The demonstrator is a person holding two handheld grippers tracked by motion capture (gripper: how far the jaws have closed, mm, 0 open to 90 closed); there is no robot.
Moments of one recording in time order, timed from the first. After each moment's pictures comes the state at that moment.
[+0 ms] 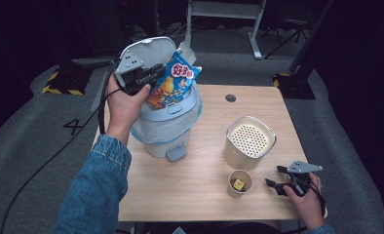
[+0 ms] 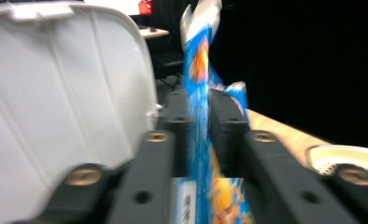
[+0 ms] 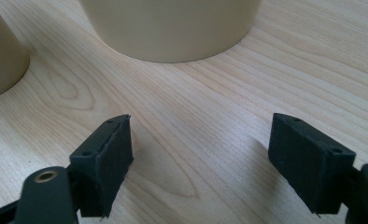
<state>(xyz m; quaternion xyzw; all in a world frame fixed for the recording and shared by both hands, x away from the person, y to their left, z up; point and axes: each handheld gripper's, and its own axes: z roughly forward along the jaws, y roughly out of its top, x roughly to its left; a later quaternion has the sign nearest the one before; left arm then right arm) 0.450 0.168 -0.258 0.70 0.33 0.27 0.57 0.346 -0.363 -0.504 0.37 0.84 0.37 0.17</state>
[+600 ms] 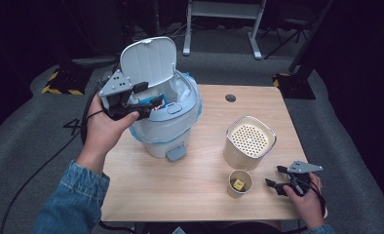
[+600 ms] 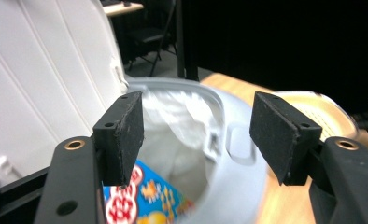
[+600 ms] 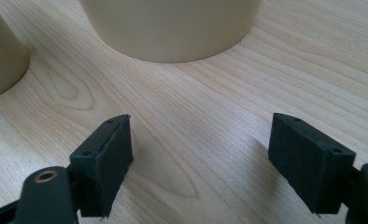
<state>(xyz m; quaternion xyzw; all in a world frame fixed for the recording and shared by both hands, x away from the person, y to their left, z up) 0.383 0.192 -0.261 0.76 0.29 0.24 0.53 0.346 -0.363 -0.504 0.37 0.84 0.37 0.17</state>
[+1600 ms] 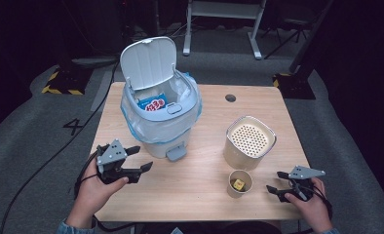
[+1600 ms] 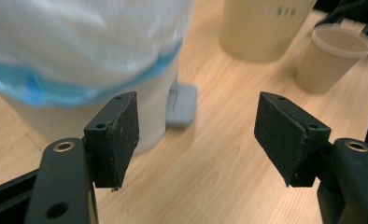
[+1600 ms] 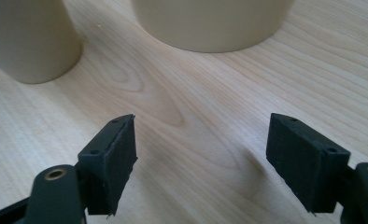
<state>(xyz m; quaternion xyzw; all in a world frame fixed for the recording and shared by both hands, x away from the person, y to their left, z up) 0.308 0.214 -0.393 0.82 0.31 0.16 0.46 0.324 -0.359 -0.493 0.35 0.85 0.37 0.15</state>
